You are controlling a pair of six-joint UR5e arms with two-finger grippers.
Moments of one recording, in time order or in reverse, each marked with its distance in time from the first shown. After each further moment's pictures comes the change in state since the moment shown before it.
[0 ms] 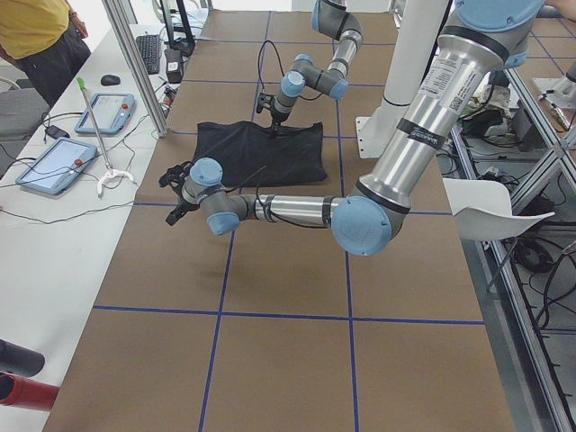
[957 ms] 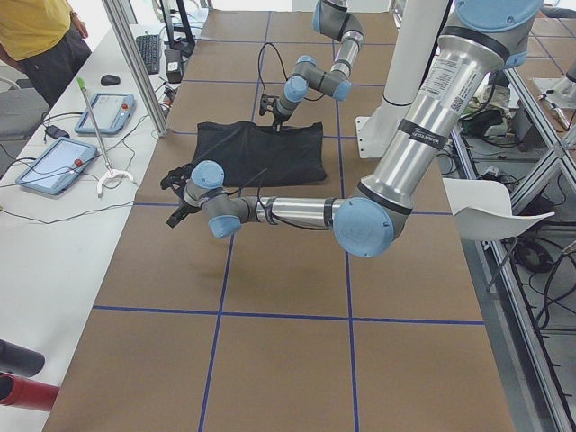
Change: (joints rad) left arm 0.001 0.012 0.001 -0.016 0.000 0.000; right arm -0.010 -0.002 0.001 -0.091 -0.056 -0.073
